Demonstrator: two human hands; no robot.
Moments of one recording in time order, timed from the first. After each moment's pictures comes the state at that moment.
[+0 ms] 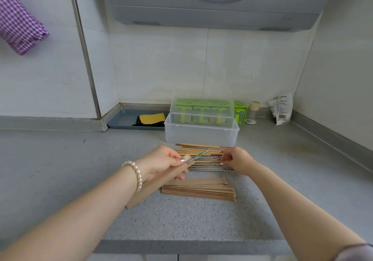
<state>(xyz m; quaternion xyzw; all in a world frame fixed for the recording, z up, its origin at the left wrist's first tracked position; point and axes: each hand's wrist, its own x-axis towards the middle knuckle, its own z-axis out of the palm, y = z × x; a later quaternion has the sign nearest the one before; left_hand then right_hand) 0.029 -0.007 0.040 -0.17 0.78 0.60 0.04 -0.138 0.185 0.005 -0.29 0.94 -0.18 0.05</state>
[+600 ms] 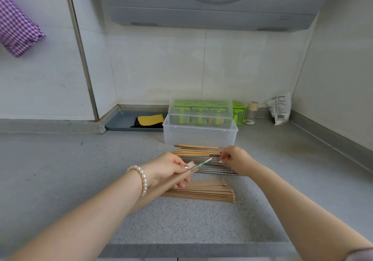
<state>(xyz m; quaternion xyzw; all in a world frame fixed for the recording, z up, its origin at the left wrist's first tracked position) 0.024 0.004 0.036 -0.16 0.81 0.56 0.08 -0.135 0.188 0.009 -0.32 0.93 -0.20 0.02</state>
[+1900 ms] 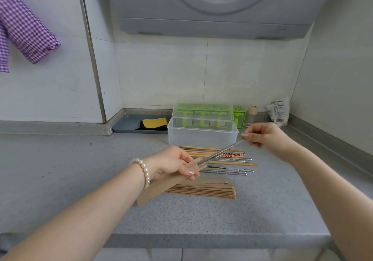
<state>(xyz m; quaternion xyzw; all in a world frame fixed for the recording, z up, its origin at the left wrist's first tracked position) 0.047 0.013 0.065 -0.08 0.85 0.52 0.07 -0.100 0.248 0.097 -0.32 0.80 -0.50 0.06</state>
